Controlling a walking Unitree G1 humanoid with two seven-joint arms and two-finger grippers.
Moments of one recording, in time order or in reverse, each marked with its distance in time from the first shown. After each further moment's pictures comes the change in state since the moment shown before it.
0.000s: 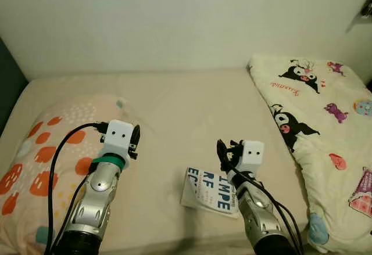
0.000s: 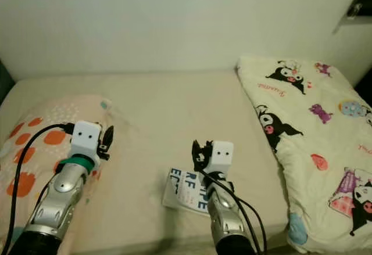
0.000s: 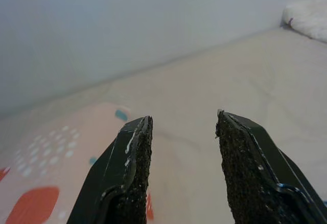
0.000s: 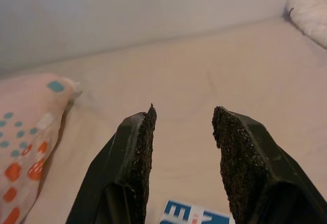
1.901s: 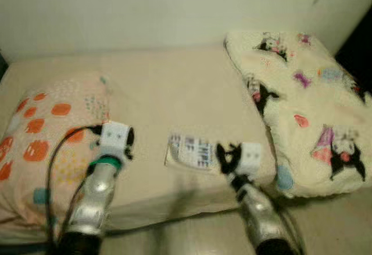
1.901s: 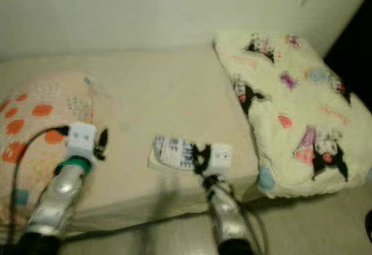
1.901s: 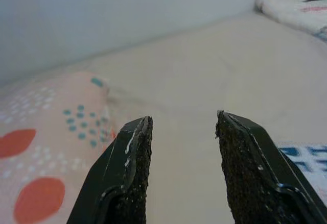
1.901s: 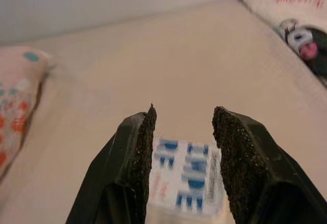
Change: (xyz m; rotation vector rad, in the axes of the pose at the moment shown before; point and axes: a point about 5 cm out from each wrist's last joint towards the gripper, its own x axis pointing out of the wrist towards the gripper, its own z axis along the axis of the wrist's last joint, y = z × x) left arm 0.003 0.006 -0.002 -0.001 0.027 0.052; right arm 0.000 -0.004 0.001 -0.004 -0.003 -0.011
